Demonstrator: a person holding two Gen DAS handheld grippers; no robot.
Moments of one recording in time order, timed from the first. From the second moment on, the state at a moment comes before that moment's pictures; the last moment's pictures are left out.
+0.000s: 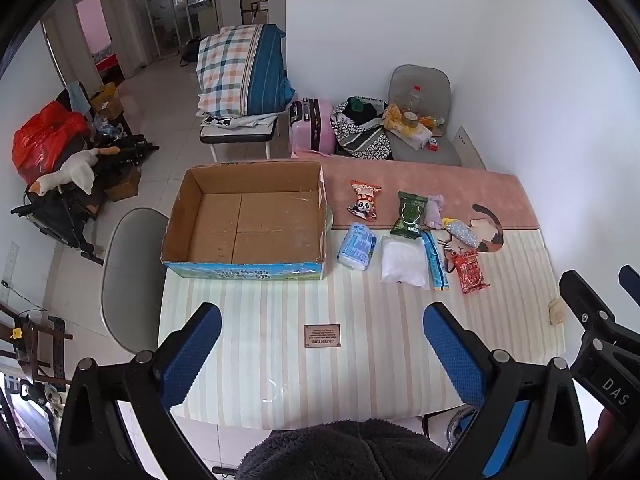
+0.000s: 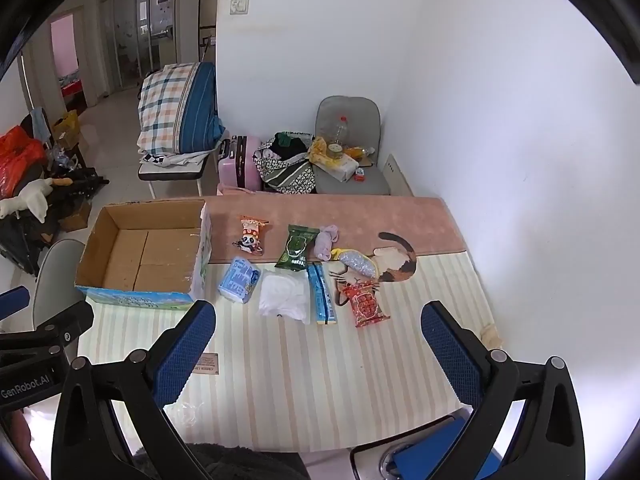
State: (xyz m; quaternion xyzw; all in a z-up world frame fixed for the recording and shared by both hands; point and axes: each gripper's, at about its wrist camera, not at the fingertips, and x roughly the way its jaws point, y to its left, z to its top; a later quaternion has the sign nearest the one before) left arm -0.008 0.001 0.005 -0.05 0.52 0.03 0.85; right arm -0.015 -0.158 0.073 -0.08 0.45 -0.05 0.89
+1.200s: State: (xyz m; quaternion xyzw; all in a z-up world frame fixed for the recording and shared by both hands) left arm -0.006 0.005 0.013 -0.06 0.50 0.03 0.87; right arm -0.015 -0.156 0.080 -0.09 0.42 -0.05 0.90
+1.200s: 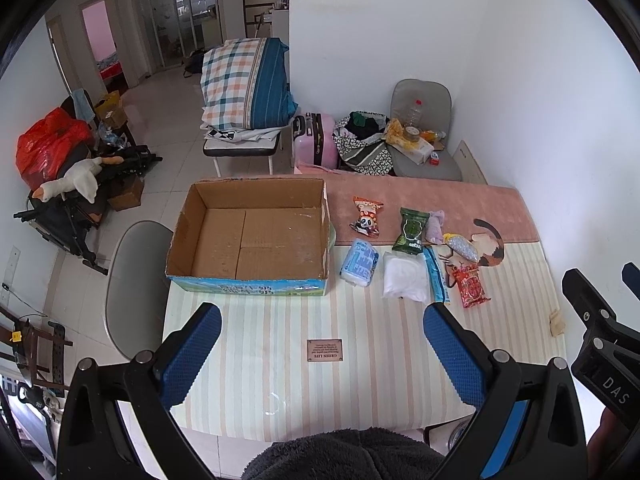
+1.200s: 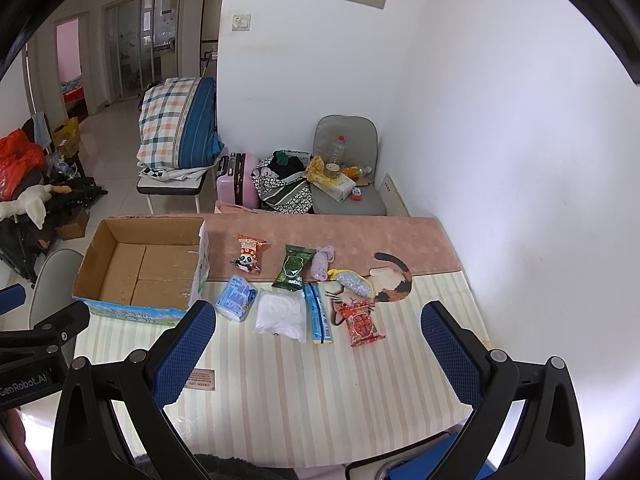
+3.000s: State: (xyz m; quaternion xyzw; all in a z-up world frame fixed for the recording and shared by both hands) left arm 0.087 0.000 -0.034 -0.04 0.53 0.02 0.85; right arm 0.058 -0.208 0.028 -0.02 0.48 -0.08 0.87
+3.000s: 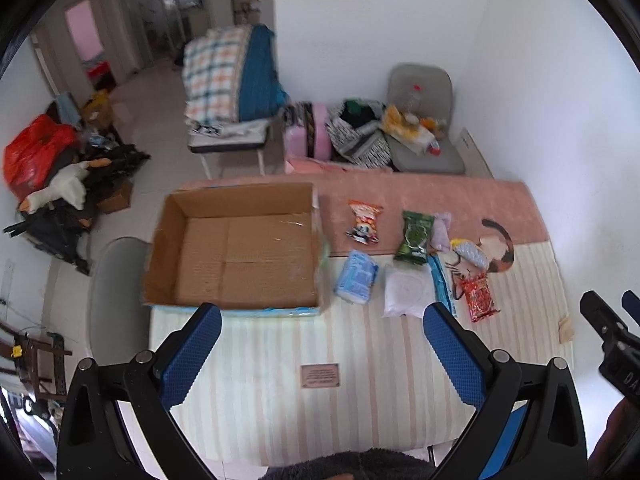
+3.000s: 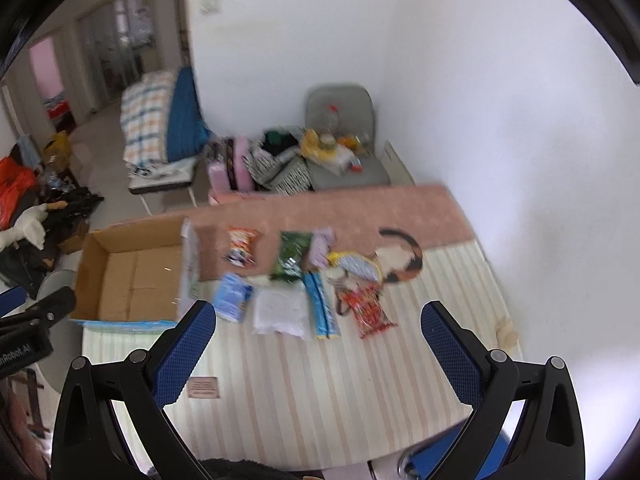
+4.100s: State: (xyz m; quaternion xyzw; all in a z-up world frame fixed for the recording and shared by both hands) left arm 0.250 -0.244 -0.380 0.33 0.72 -0.24 0.57; right arm 0.233 -0.405 -0.342 0.01 0.73 -0.08 0.67
